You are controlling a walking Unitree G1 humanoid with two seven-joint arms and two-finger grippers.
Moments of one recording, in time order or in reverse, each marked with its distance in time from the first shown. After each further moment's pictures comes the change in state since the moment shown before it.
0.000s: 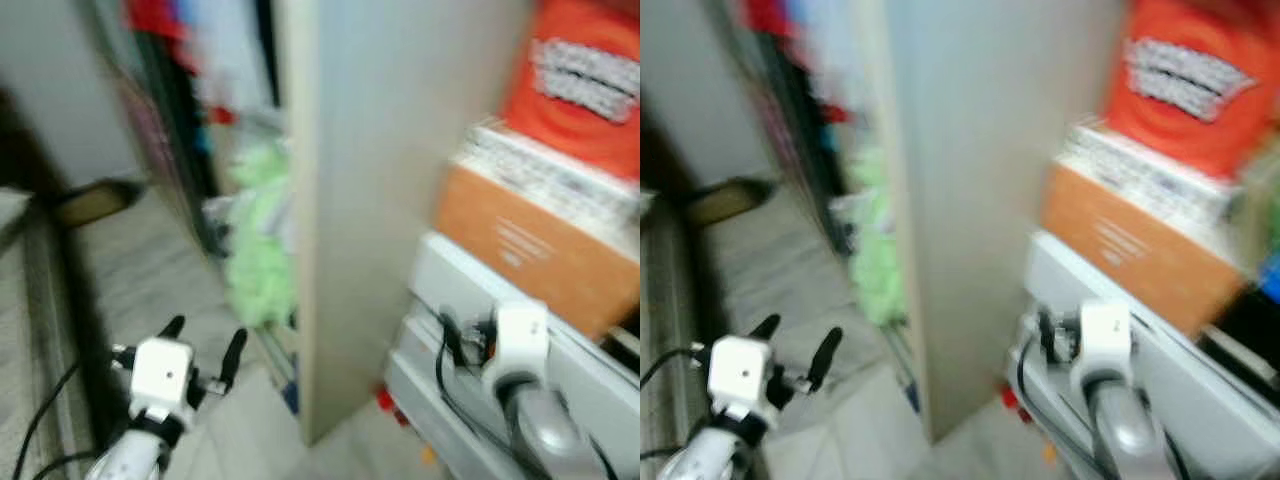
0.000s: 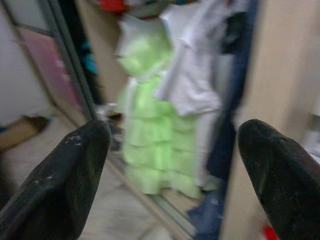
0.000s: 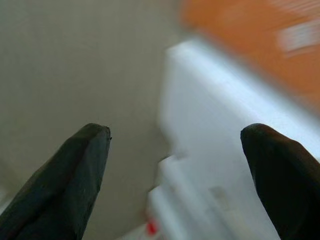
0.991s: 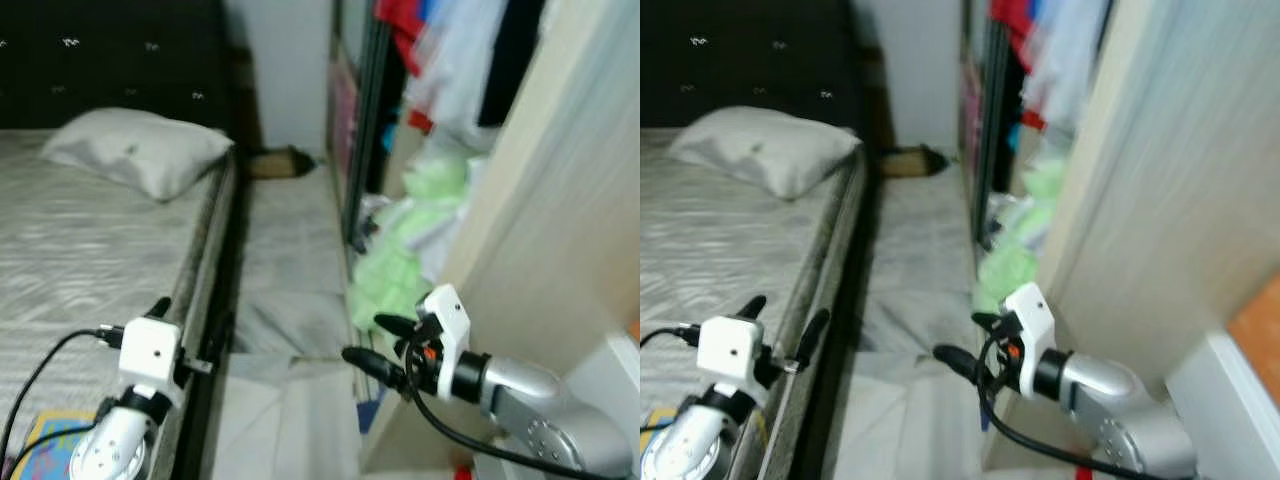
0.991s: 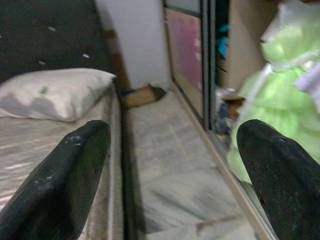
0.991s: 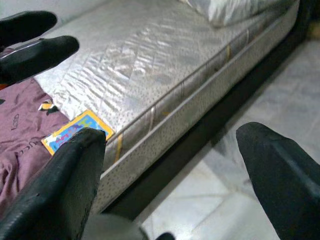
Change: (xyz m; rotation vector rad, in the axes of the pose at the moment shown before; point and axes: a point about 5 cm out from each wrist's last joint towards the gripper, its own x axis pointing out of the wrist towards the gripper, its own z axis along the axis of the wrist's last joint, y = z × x) left arm 0.012 0.012 0.007 0.036 -0.018 0.005; right arm 0.004 0.055 0.041 0.082 0.069 0.854
